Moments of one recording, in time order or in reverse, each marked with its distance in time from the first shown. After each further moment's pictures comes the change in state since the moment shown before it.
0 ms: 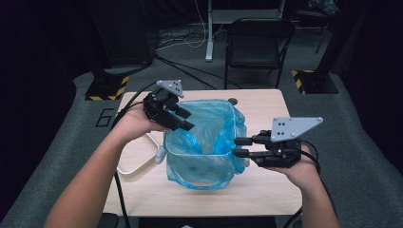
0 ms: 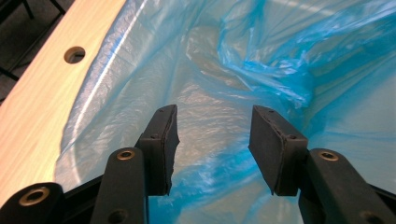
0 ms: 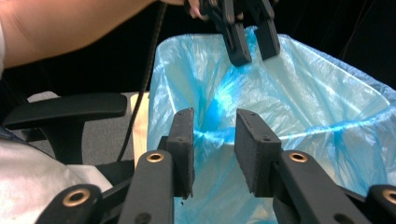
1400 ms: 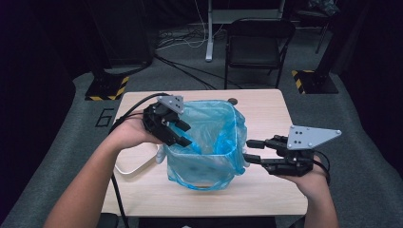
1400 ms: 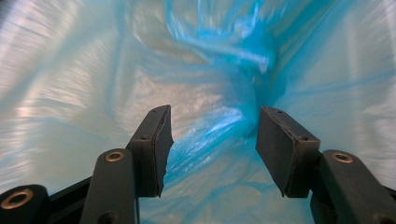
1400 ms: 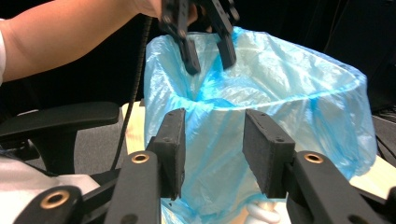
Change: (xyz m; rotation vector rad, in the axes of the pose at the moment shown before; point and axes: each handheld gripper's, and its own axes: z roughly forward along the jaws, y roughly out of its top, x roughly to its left) left arm -0.018 -0.017 -0.003 -0.001 -0.078 0.114; right arm 0.006 -0.025 -0.023 -0.062 -0.068 0.048
